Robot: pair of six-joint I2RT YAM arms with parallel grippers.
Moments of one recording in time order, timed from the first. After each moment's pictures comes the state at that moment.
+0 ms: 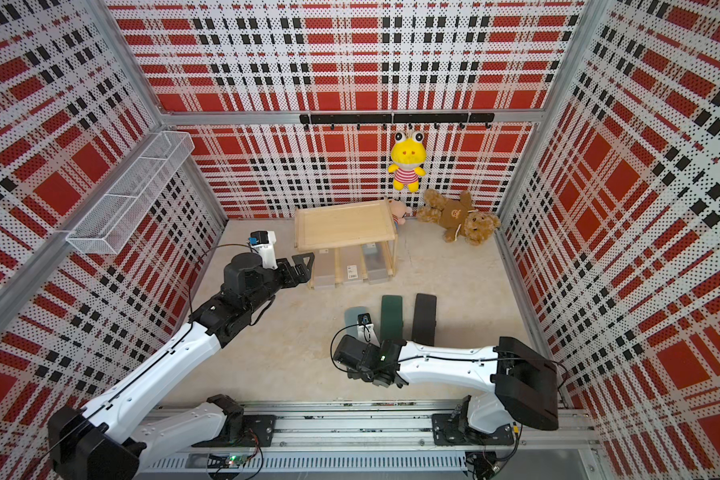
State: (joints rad) left arm -0.47 1.09 0.91 -0.14 -0.08 -0.52; right arm 1.22 1.46 0.87 -0.57 0.36 0.94
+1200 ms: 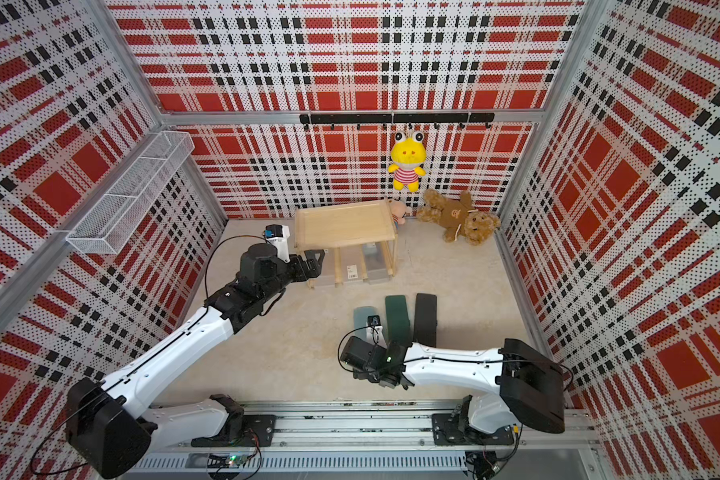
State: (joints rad) left arm -0.50 1.22 1.00 -0.16 -0.09 -0.50; right arm 1.20 1.41 0.81 -0.57 0.35 1.02
